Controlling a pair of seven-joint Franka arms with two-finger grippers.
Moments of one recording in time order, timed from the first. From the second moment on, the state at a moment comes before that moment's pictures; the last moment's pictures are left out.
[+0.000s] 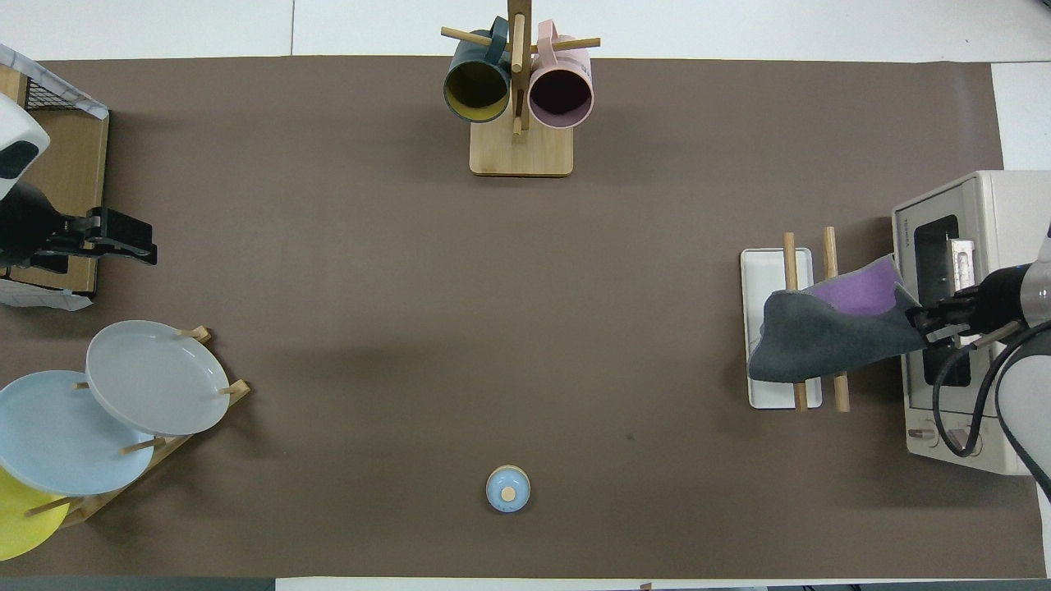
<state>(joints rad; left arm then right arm) 0.02 0.02 -0.08 -1.66 0.00 1.61 -0.08 -0.10 -0.21 -0.03 -2.14 0.05 1.94 -0.60</state>
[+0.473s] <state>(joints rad) 0.02 0.01 -0.08 -1.67 -0.03 1.62 -0.08 -0.10 -0.22 -0.03 -2.16 0.05 1.95 -0.60</state>
